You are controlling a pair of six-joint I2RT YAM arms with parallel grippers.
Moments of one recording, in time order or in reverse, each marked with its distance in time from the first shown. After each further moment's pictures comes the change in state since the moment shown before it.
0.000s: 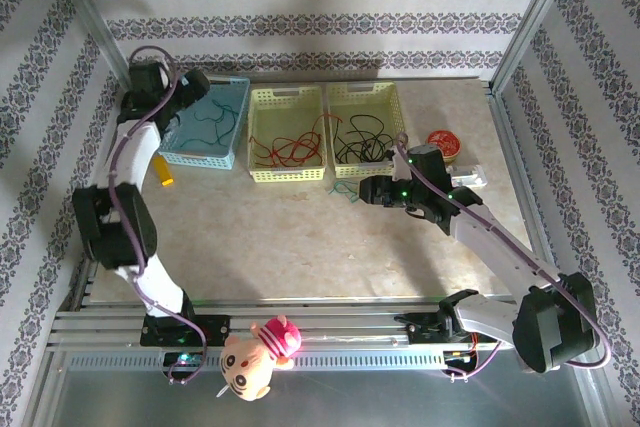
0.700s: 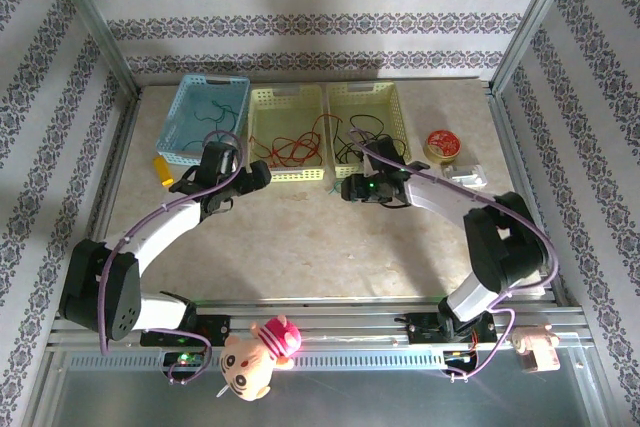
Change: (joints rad) left arm -0.447 -0.367 -0.674 0.037 -0.178 -0.119; right arm 0.101 0.474 0.207 -0.018 0.212 0.022
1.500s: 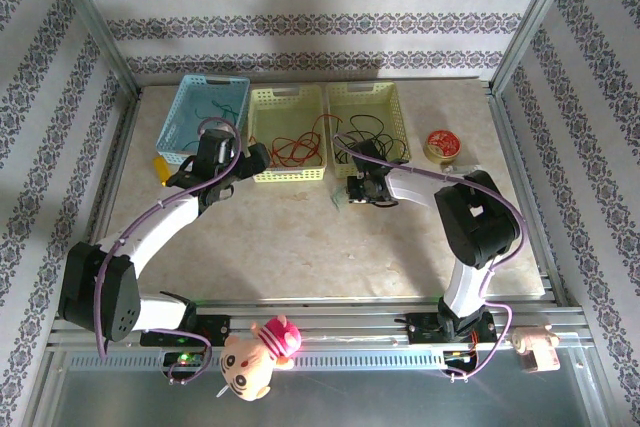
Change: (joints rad) left arm -0.002 -0.005 0.092 0.008 -0.036 0.005; right arm 0.028 0.175 0.059 0.009 0.187 0.016
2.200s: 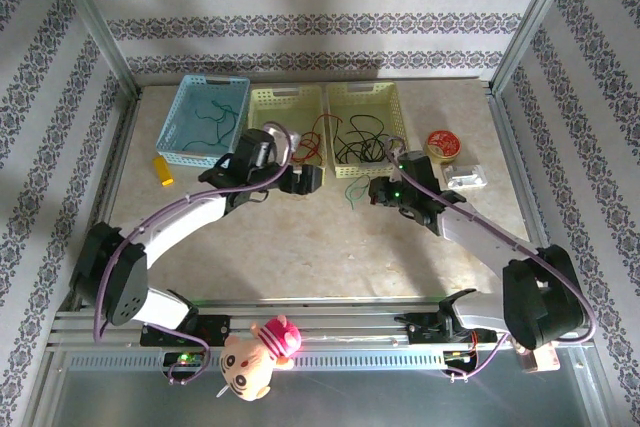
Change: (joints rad) left arm -0.247 0.129 0.103 0.076 0.341 0.270; right arm -0.127 -0.546 -0.358 0.246 -0.252 0.048
